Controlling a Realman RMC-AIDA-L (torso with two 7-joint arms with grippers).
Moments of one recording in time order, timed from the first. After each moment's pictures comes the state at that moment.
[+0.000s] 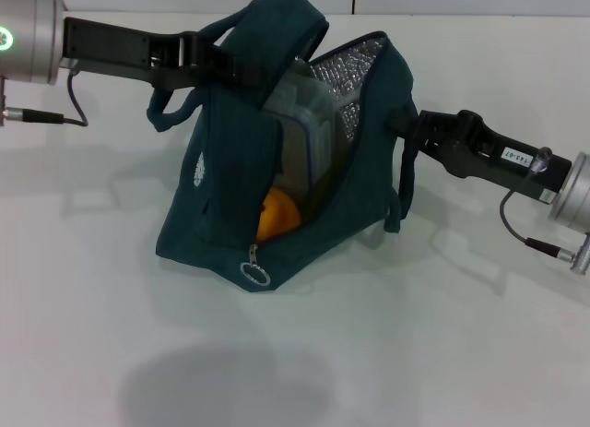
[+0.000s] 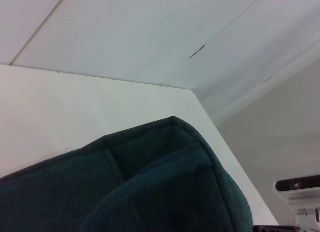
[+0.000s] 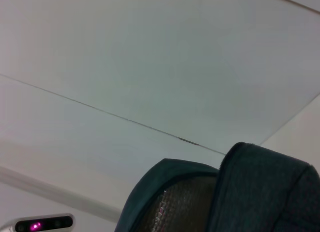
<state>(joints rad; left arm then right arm) -0.70 -1.99 0.72 0.92 2.08 1.70 -2.45 0.60 2.03 -1.57 -0.27 -0.77 -1.29 1.92</state>
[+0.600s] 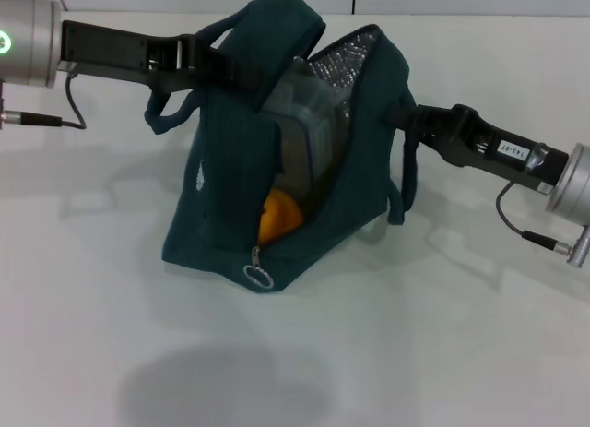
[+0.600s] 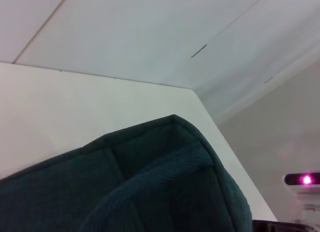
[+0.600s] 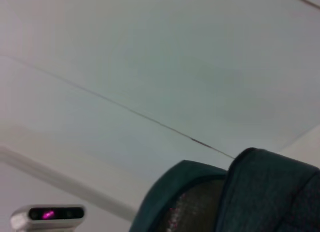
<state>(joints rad) -0.70 -1.99 0.72 0.92 2.08 1.70 -2.45 0.61 2.03 -1.57 -0.29 -0.77 -1.30 1.85</state>
